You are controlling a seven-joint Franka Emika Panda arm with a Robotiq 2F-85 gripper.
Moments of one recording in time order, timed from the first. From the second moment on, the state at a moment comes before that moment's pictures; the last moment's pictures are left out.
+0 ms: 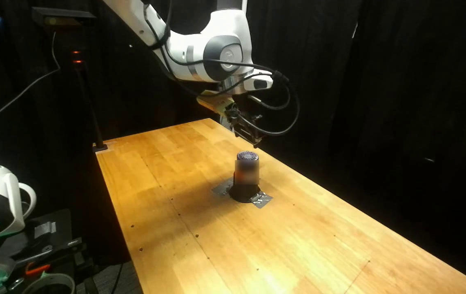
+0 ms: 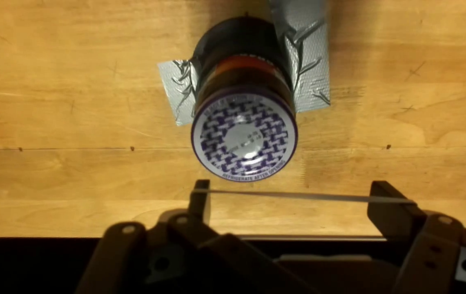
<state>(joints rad) 0.13 0.44 0.09 -1.84 -0.22 2.51 0.32</state>
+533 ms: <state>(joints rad) 0.16 0.62 0.02 -1.62 -0.21 2.41 0.29</state>
